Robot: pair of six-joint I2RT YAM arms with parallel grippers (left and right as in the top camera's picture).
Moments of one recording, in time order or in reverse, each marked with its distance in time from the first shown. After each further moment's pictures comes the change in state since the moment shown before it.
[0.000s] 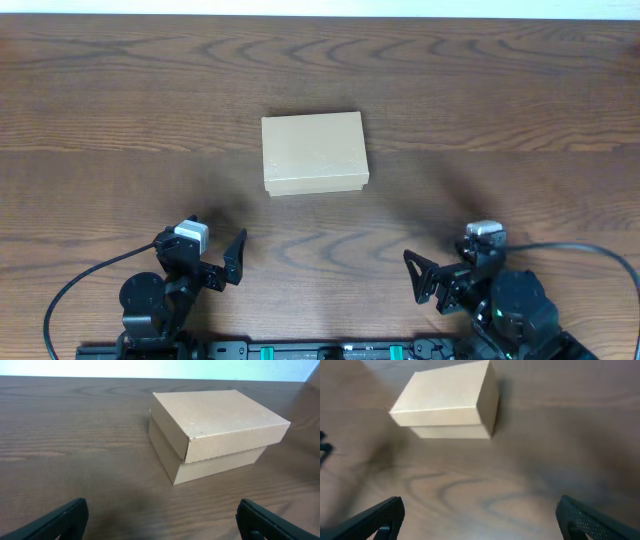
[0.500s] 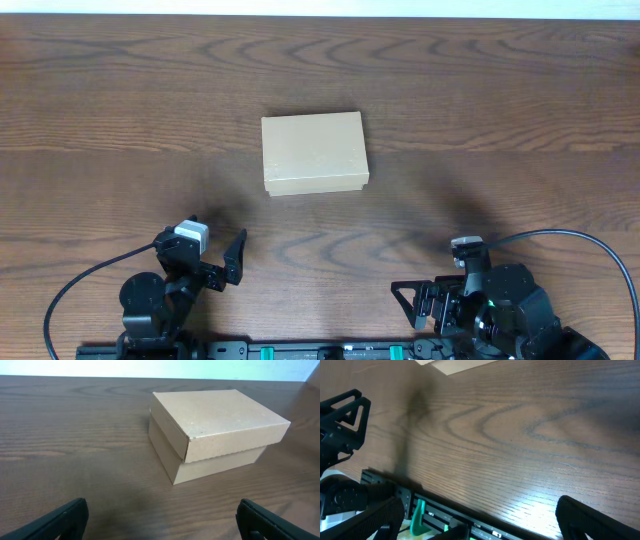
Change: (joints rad) left arm 0.000 0.000 0.000 -0.002 0.000 0.000; right arm -0.004 0.121 0.120 -0.246 -0.308 0.264
